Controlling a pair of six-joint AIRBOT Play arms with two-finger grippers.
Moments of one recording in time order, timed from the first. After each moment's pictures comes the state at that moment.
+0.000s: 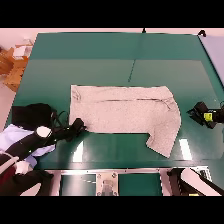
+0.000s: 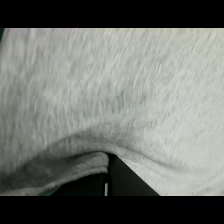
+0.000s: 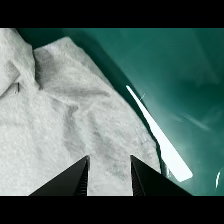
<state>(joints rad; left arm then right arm) -0.31 -1.06 0.29 0.49 -0.36 -1.63 -0.68 -1.07 0.73 -1.04 1.07 1.48</state>
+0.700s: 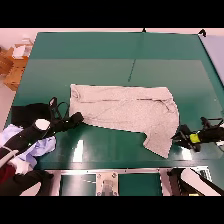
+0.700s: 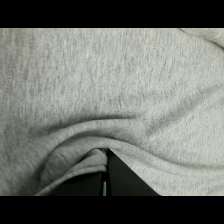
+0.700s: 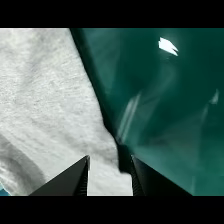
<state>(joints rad) -0.29 -1.07 0.40 0.53 -0.37 -1.42 -0.68 -1.07 0.46 -1.13 1.27 1.57</state>
